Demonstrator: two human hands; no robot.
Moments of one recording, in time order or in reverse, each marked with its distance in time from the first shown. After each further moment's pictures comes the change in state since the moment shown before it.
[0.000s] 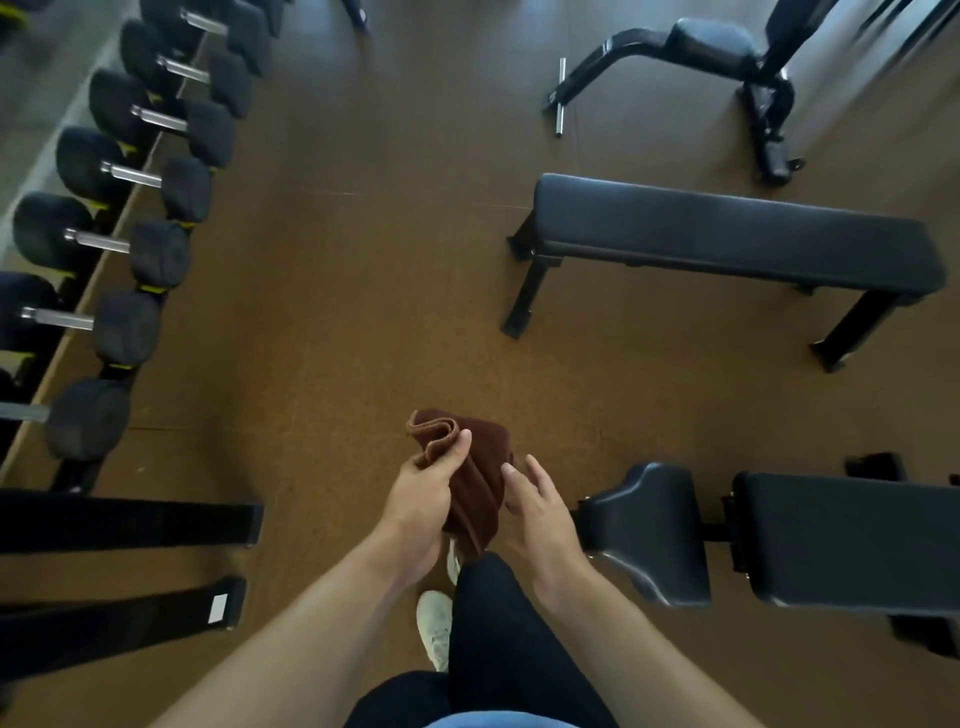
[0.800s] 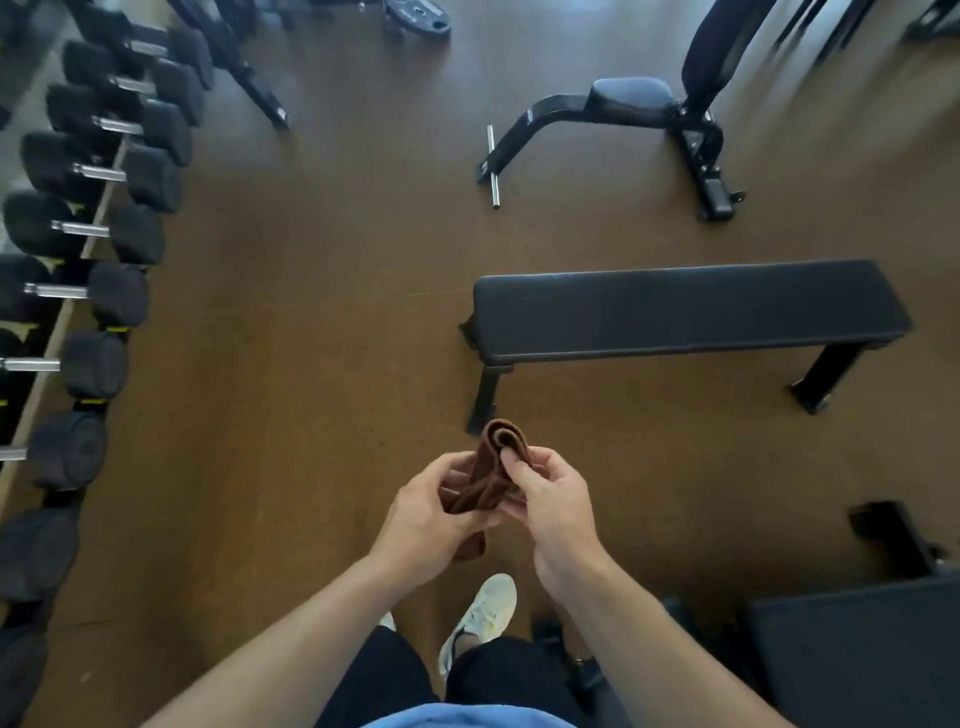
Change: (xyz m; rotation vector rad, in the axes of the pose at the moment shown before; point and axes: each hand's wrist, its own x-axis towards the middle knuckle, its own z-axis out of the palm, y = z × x) left_hand 0.159 0.207 0.174 0.870 -0.276 0.418; right_hand 0.147 -0.302 -0.012 0.061 0.136 -0.184
